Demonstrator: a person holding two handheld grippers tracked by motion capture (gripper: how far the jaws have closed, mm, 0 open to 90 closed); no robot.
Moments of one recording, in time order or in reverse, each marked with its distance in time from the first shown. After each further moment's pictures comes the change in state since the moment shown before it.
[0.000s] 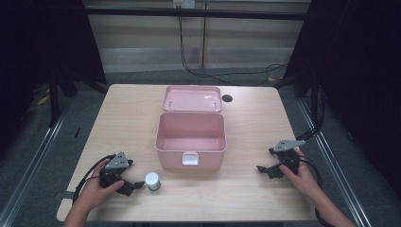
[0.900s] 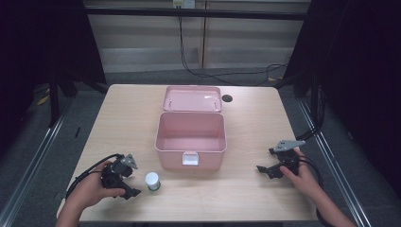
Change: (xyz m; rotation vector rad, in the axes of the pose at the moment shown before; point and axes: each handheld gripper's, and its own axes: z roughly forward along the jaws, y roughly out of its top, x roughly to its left) left arm -0.027 0.048 -0.018 0.455 -0.078 0.016; right arm 0.001 0.000 0.000 0.000 -0.007 0.005
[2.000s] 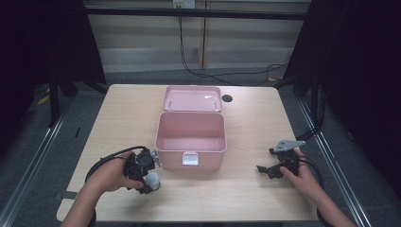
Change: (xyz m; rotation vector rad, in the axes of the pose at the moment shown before) left arm -0.022 0.070 -0.006 0.180 -0.065 0.149; right arm 0.001 0.000 0.000 0.000 -0.005 0.006
